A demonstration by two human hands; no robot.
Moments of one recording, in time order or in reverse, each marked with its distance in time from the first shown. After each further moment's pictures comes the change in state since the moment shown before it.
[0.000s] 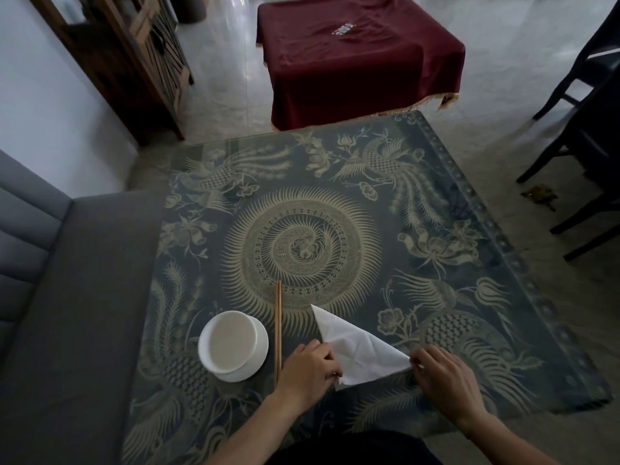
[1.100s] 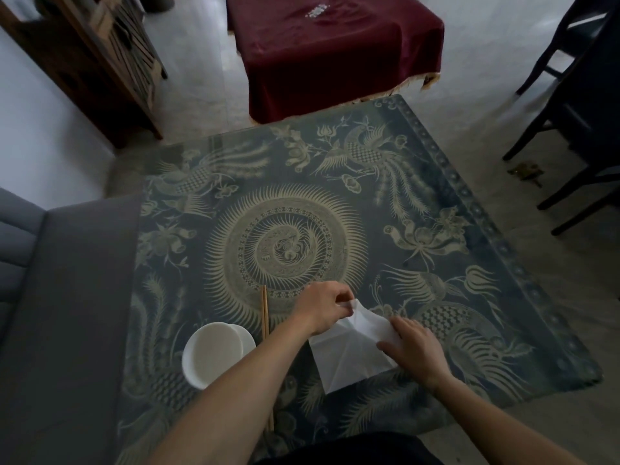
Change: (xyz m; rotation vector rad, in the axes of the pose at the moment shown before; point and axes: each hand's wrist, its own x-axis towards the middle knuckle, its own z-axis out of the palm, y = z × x) left_hand 0.117 0.012 -0.075 -0.359 -0.089 -0.147; right_hand 0.051 -0.011 0.010 0.161 -0.211 0.255
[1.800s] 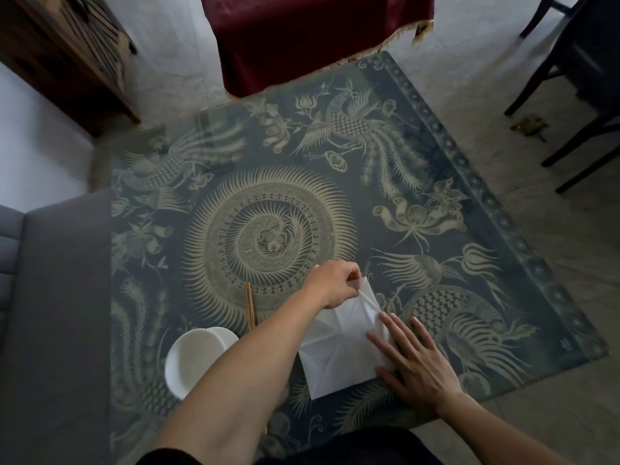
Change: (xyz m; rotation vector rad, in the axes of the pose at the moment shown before) left_hand 0.063 0.026 0.013 0.169 -0.237 -0.075; right_hand -0.034 0.045 0.038 -0.315 -0.063 -0.377
